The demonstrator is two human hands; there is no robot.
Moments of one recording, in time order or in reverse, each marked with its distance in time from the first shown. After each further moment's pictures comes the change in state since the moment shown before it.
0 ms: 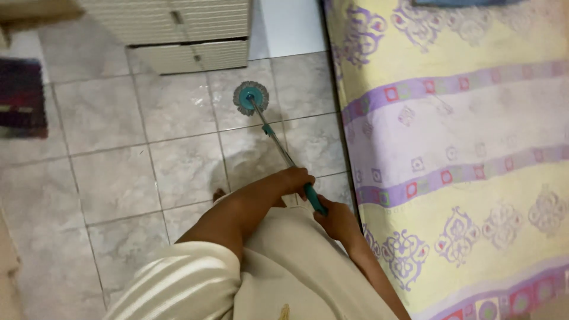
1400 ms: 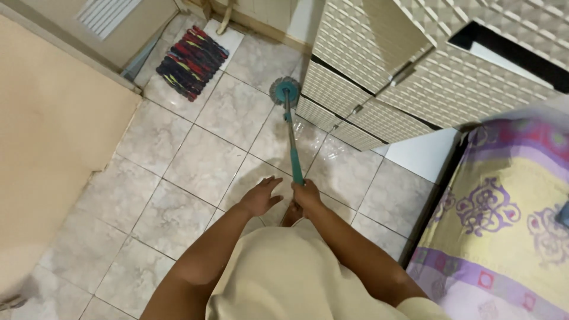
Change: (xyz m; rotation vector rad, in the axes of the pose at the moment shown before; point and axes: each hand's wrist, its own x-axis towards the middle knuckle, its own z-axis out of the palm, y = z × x) left_hand -0.363 -0.118 -0.097 -0.532 0.863 -0.791; right_hand 0.168 -0.406 0.104 0.331 -0.396 -0.167
